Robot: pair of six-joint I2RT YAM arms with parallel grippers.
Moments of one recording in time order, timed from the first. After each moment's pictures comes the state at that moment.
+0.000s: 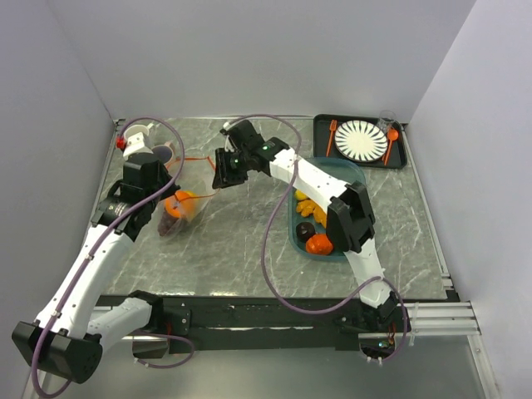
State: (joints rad) left arm -0.29 1.00 1.07 -0.59 -0.30 -0.59; right arm 0.75 2.18 2.05 -0.66 -0.33 0.55
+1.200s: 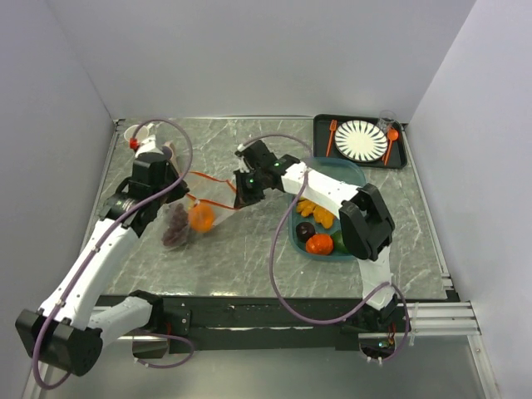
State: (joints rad) left arm -0.31 1.04 1.05 -0.59 -0.20 -0.63; right arm 0.74 2.01 1.66 -0.58 -0.32 0.51
